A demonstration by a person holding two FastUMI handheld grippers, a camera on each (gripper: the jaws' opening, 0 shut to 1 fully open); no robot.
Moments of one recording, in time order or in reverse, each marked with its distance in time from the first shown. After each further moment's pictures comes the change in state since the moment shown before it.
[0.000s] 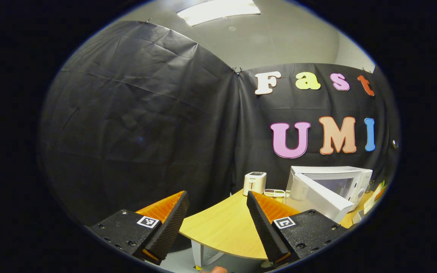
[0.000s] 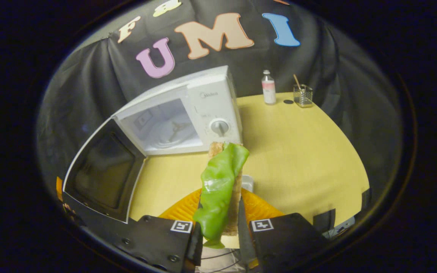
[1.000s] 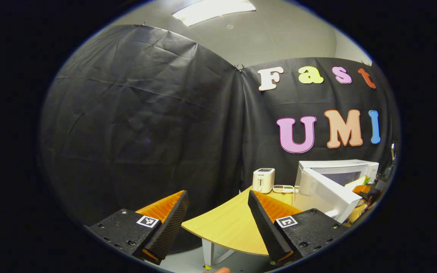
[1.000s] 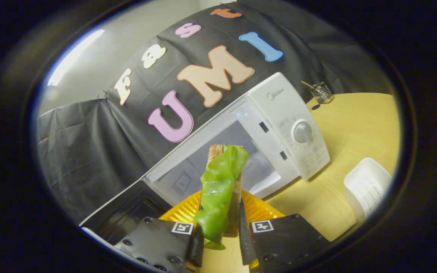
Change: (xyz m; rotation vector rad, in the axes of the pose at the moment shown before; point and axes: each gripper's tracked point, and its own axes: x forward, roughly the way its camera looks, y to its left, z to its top) left arm -0.005 0.019 0.004 0.050 0.013 0.046; right arm 0.132 0.159 0.048 0.409 -0.501 0.151
